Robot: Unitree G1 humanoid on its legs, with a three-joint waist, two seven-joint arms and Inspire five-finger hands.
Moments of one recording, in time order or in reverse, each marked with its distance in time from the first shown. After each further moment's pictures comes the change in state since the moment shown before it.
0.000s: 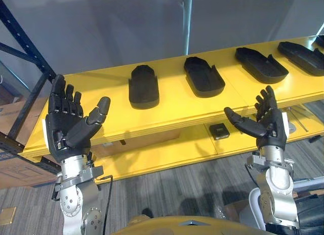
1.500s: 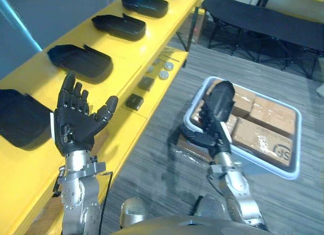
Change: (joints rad) left arm -0.013 0.040 -0.010 0.019 -0.011 0.069 -0.012; right arm -0.031 0.052 0.447 0.195 0.018 -0.030 0.066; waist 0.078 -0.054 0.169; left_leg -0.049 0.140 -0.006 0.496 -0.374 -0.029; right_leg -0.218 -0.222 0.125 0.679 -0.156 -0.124
